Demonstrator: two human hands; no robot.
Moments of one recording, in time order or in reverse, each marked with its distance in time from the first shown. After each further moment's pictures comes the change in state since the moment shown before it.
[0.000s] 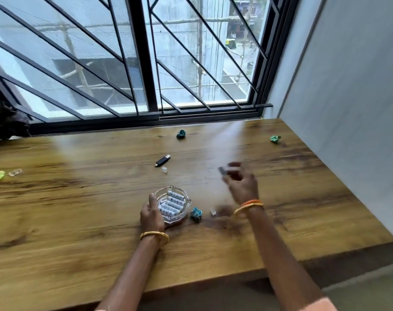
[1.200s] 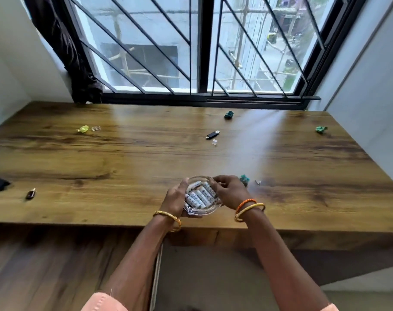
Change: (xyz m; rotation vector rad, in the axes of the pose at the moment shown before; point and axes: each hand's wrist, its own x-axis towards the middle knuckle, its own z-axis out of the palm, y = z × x) left_hand -0.042 0.001 -0.140 -0.083 -0.435 -0.160; right_hand -0.149 -0.048 0.089 -0.283 -0.541 0.189
